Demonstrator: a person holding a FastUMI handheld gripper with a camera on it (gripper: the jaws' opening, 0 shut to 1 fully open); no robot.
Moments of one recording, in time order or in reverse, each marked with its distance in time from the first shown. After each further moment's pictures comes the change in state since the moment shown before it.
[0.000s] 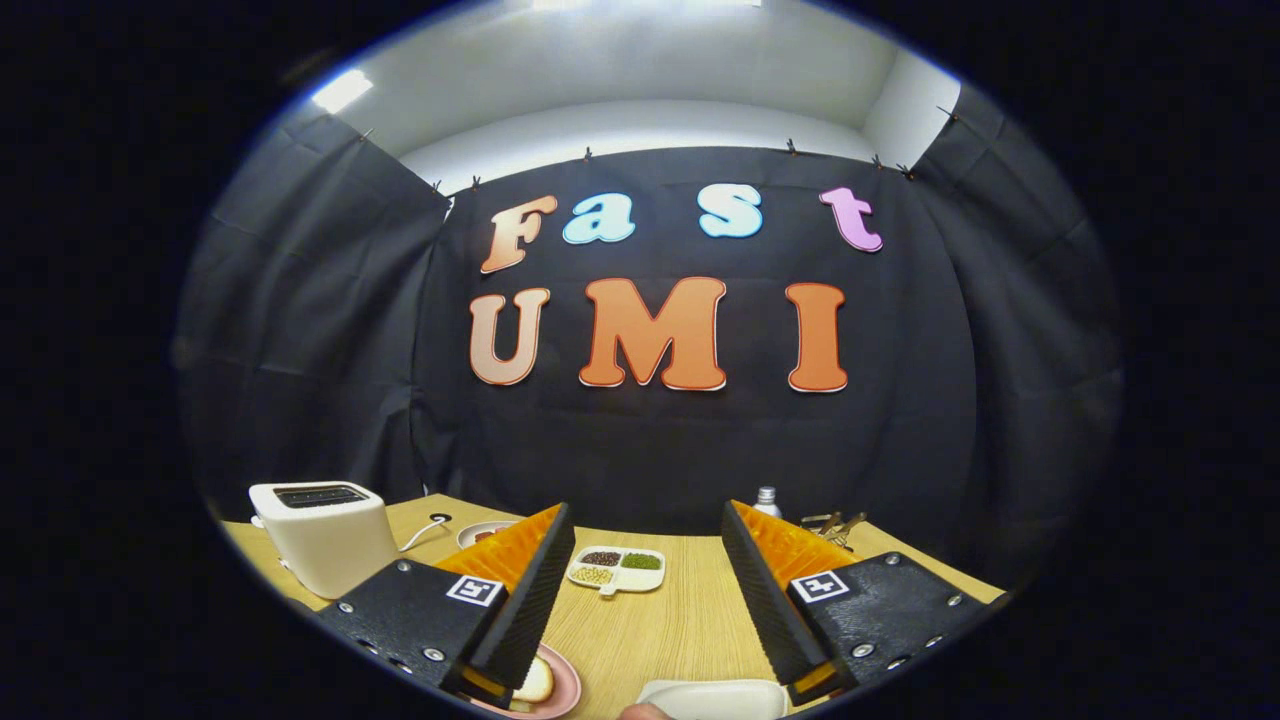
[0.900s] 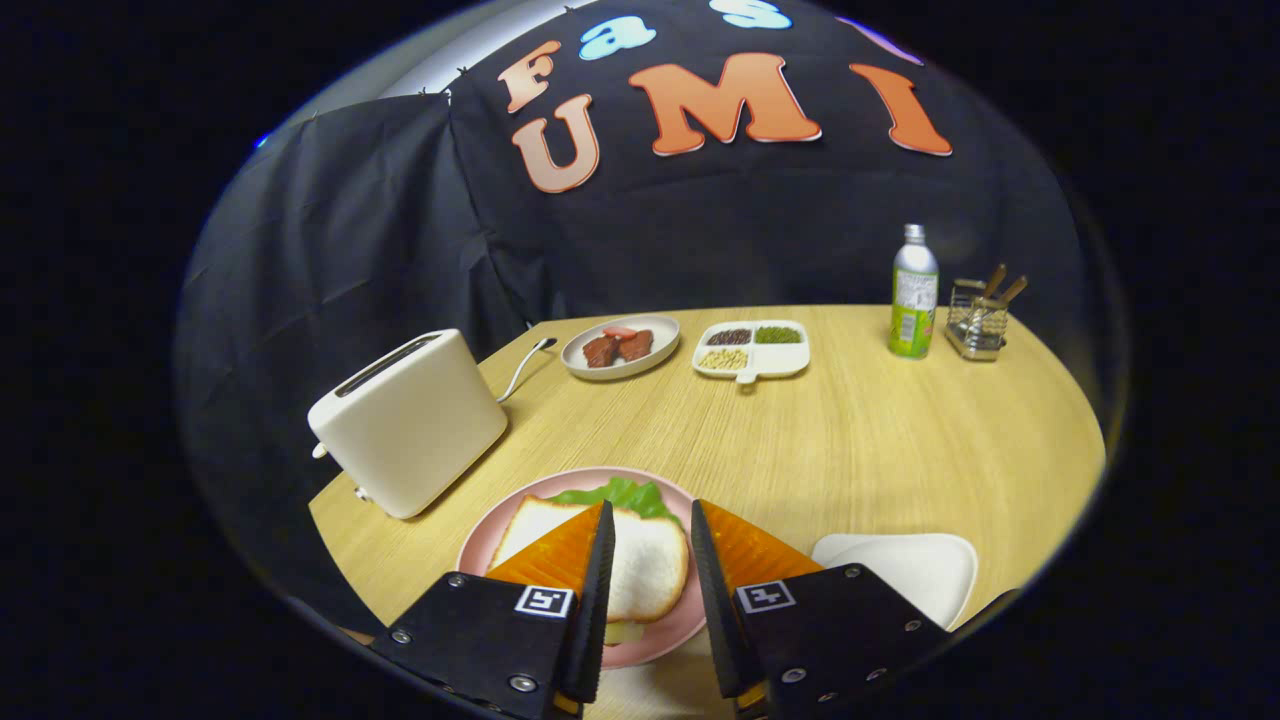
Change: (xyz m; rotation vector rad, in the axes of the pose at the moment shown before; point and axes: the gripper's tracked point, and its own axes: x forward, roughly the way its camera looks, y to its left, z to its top) arm -0.027 0.083 -0.164 0.179 0.601 0.300
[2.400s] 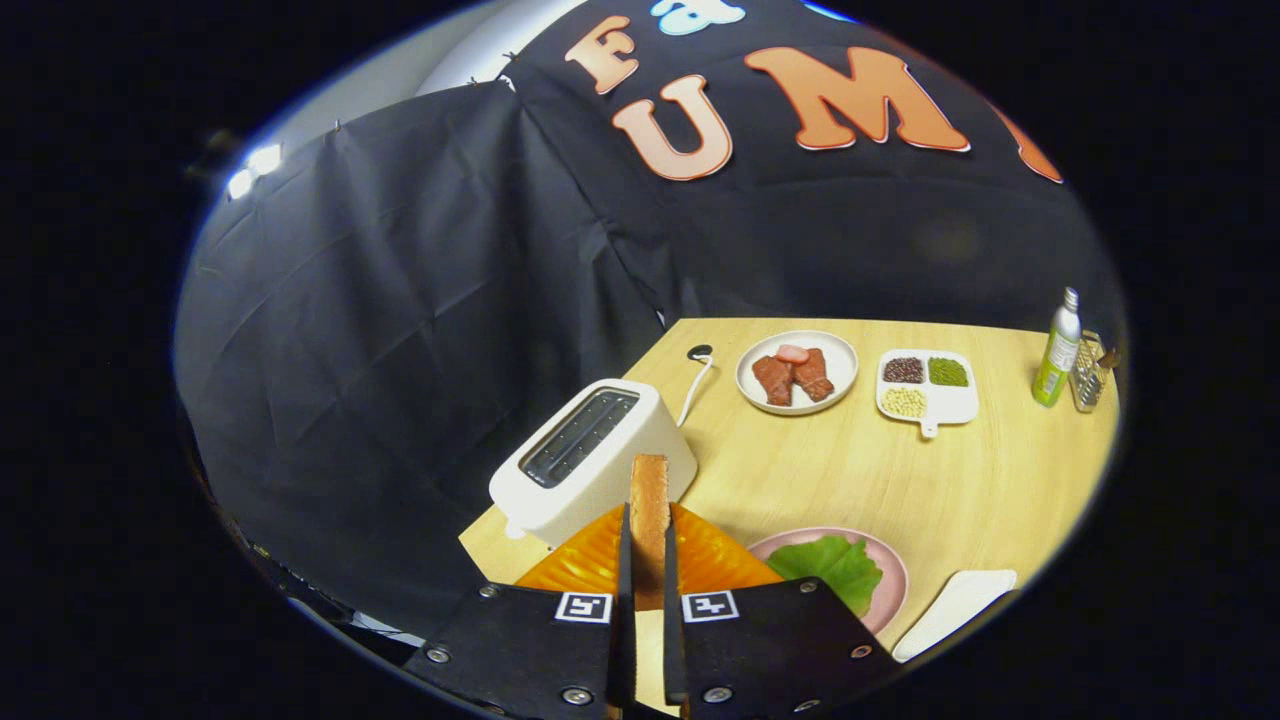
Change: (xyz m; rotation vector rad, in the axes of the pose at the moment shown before) arm -0.019 0.167 0.082 0.050 0.216 0.347
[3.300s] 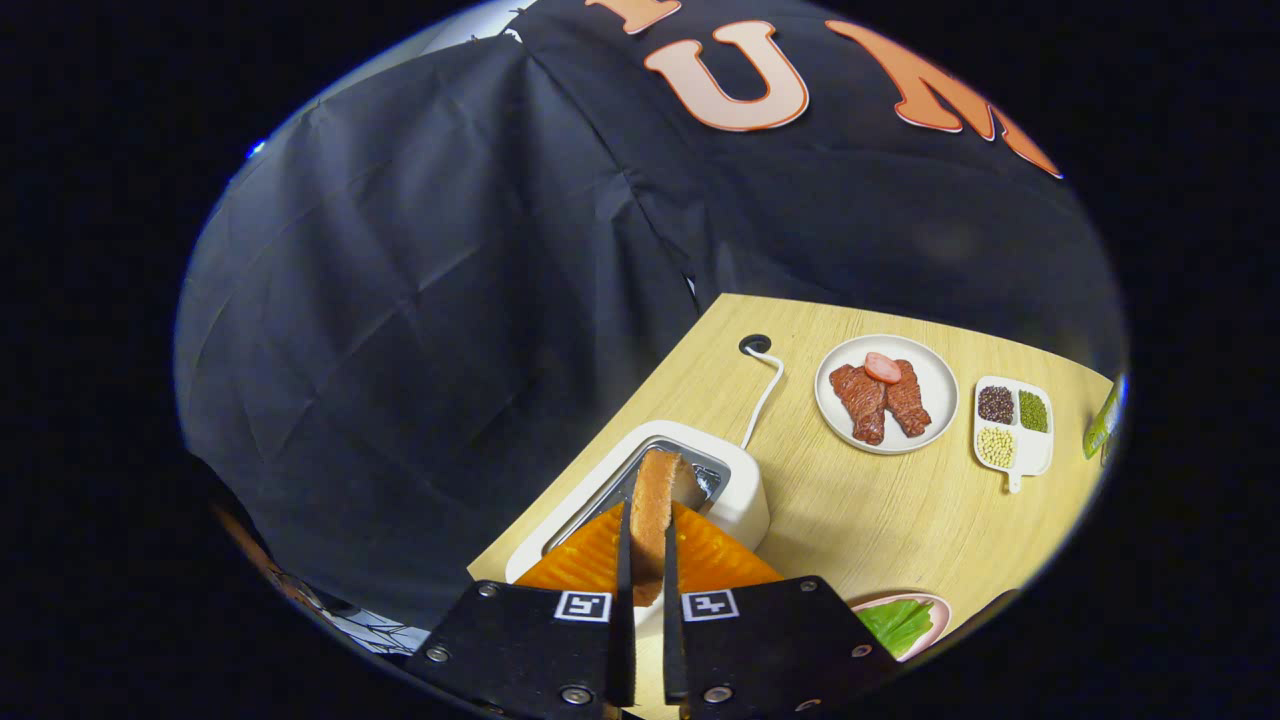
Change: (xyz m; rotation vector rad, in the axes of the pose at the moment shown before) arm 0.125 0.081 0.064 -0.037 0.138 0.034
